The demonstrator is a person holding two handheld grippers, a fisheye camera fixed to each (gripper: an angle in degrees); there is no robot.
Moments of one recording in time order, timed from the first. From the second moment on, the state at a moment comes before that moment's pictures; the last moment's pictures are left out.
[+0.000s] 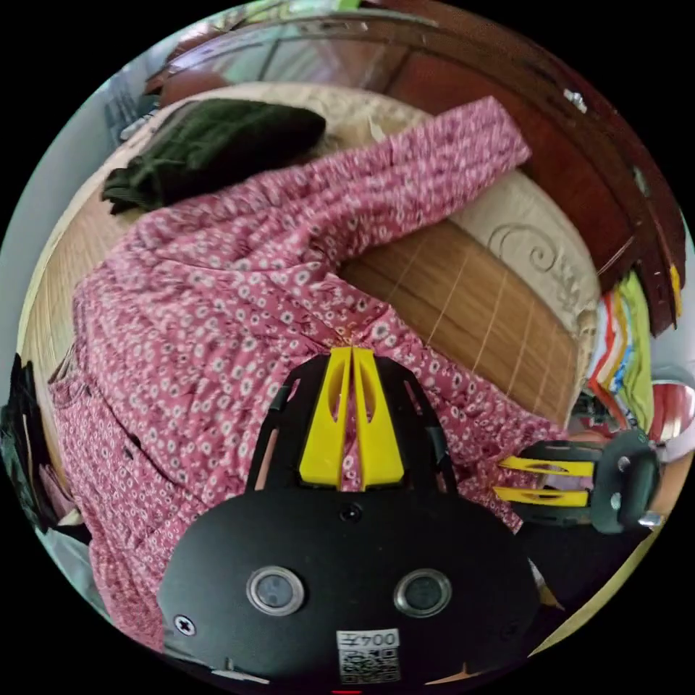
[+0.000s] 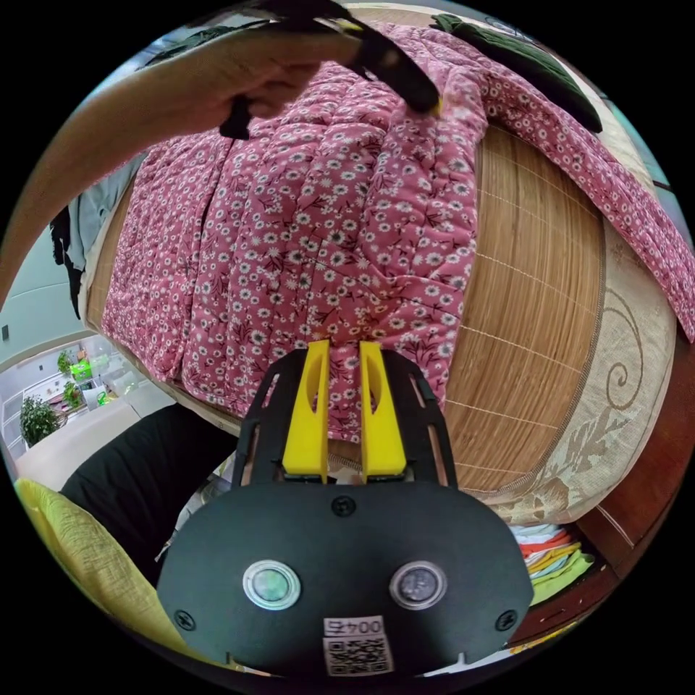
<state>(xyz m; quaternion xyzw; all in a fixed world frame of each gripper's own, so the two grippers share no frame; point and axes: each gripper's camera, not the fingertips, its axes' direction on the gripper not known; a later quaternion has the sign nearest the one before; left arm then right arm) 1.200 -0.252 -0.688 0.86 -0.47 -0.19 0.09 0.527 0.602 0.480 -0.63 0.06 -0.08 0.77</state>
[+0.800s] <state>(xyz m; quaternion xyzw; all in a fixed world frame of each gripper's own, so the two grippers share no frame) 0.791 -0.517 -0.446 0.97 -0.14 -0.18 0.09 0.495 0.602 0.495 -0.65 0.10 -0.06 0.75</state>
